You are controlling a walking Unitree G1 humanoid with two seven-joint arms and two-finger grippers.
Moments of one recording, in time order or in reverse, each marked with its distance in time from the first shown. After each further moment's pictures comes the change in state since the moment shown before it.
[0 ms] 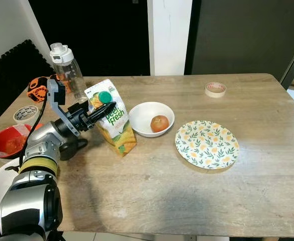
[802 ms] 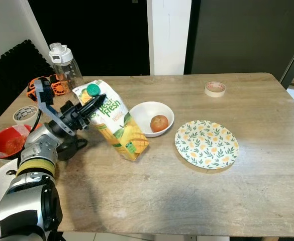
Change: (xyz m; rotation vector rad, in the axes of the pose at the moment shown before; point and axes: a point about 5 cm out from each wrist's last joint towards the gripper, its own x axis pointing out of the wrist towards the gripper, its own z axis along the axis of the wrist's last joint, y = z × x) left arm -0.012 -0.005 0.010 -0.085 -0.175 -0.088; right arm 0.001 0.000 0.013 0.001 -0.029 0.001
